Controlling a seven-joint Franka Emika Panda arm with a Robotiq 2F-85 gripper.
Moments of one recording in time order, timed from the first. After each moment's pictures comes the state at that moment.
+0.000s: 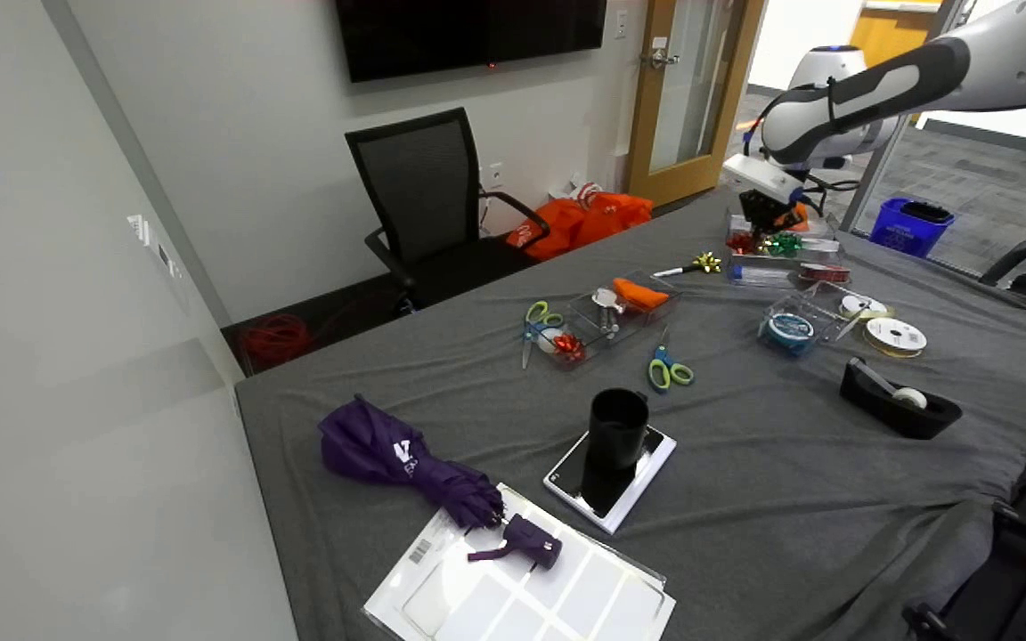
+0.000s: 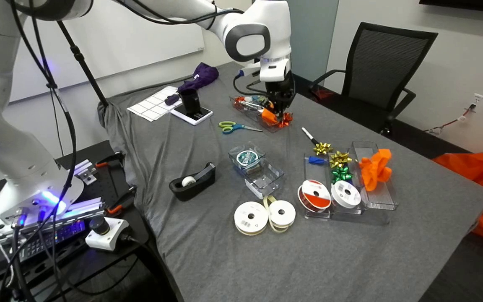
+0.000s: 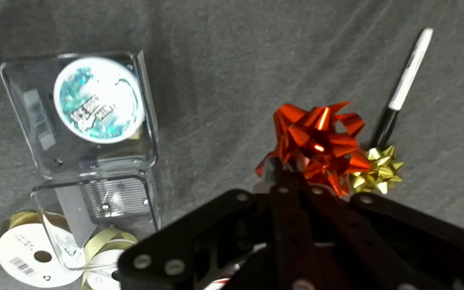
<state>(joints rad) -0.18 0.73 -0.20 -1.43 0.12 2.26 1.23</state>
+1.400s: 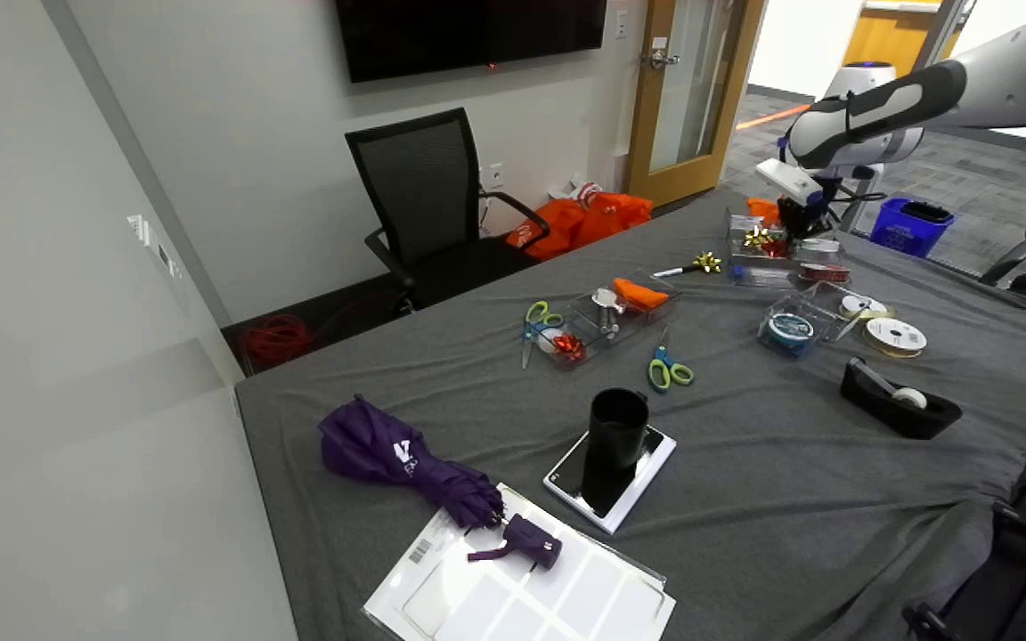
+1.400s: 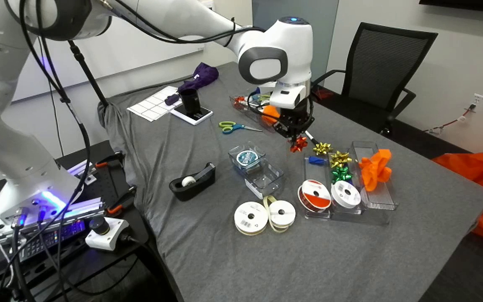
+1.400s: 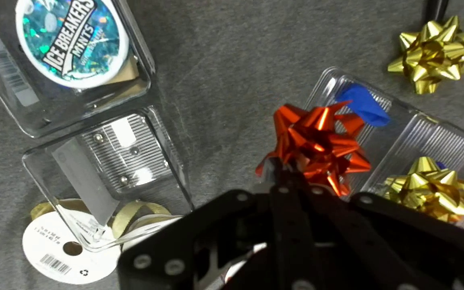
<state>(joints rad) -0.28 0.84 -0.26 -1.31 0.19 2.22 1.35</state>
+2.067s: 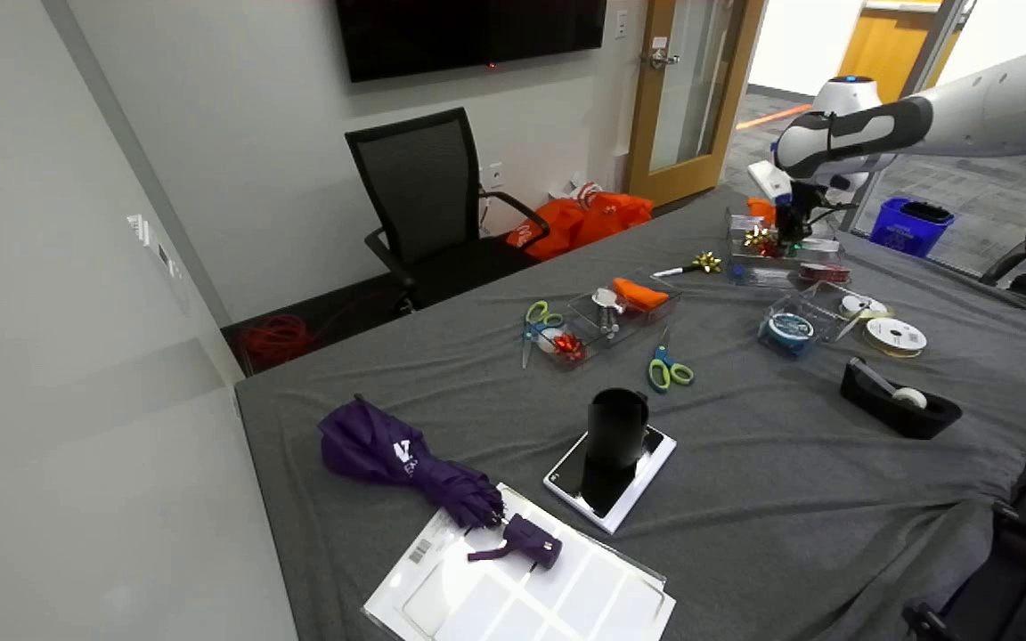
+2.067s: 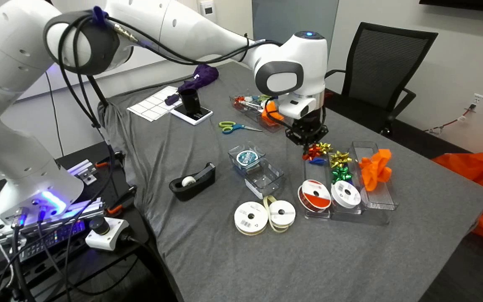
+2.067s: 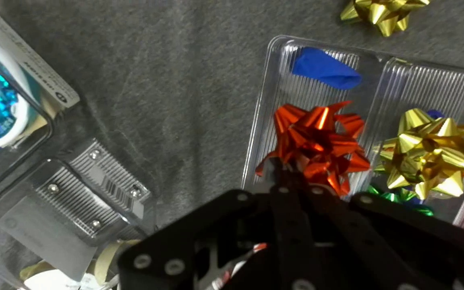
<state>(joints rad) -0.34 1.06 -0.25 -1.00 0.20 2.15 1.64</state>
